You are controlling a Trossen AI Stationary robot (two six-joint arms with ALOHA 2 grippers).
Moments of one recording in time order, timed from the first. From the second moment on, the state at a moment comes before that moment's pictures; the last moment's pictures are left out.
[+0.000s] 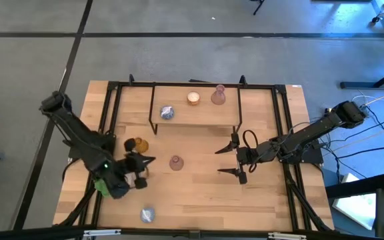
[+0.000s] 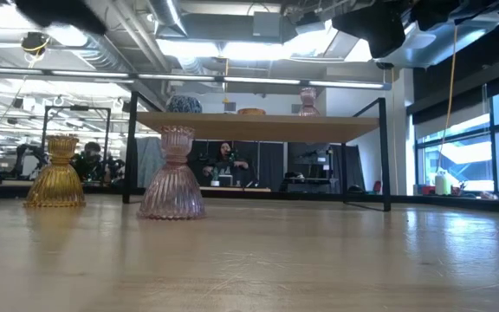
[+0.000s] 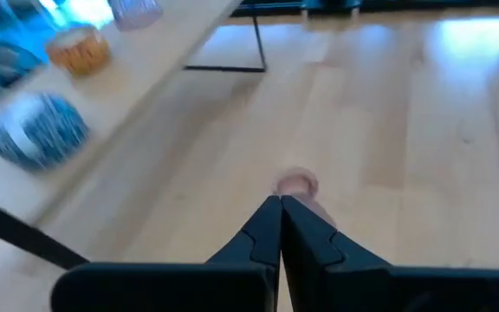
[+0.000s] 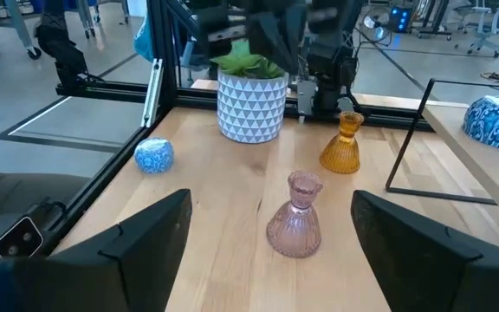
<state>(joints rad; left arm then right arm) -0.80 1.23 0.85 -0.65 -1.02 -0.82 0.44 1.20 0.56 0.41 0.29 0.05</state>
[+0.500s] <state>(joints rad) -0.56 0.77 0.23 0.38 -0.48 -0.14 0.44 1.20 0.56 0.42 0.32 0.03</state>
